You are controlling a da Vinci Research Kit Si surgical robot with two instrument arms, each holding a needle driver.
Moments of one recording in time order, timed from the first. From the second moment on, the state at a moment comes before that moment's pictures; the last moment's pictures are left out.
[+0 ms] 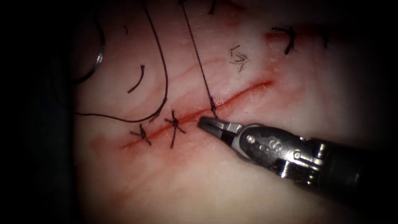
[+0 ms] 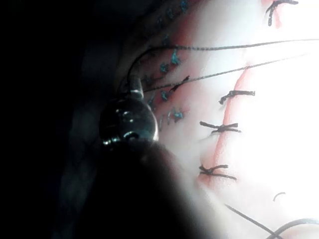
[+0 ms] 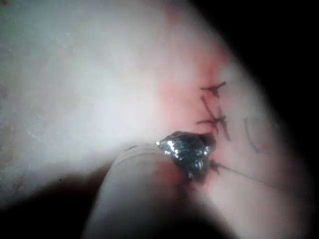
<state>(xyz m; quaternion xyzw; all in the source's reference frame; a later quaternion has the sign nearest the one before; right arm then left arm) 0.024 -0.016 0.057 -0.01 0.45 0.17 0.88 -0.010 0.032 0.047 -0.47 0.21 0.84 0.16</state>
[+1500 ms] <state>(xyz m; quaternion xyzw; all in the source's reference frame) 0.026 -0.005 0.055 -0.09 0.45 0.33 0.82 -0.015 0.020 0.030 -0.62 0.09 0.77 0.10</state>
